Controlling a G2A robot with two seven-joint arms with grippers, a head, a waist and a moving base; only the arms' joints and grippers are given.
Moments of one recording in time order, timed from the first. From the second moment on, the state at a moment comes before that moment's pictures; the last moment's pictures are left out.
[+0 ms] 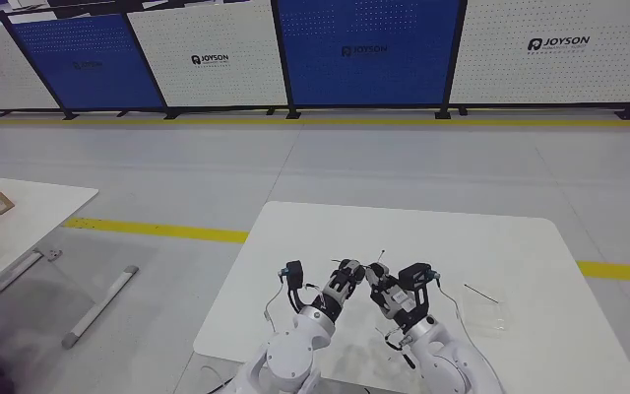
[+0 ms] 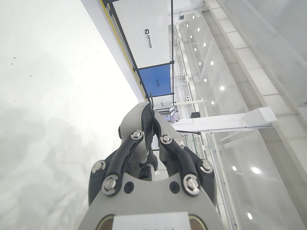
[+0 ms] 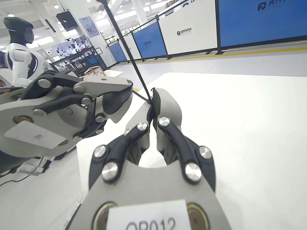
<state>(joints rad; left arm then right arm) 1.60 -1.35 -1.13 -1.92 -0.09 0.23 0.12 -1.38 -1.40 1.04 -1.50 -0.98 -0.30 0.01</state>
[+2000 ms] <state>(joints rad) 1.59 -1.36 -1.16 -1.92 -0.20 0.18 0.20 -1.44 -1.37 1.11 -1.52 -0.89 -0.34 -0.14</state>
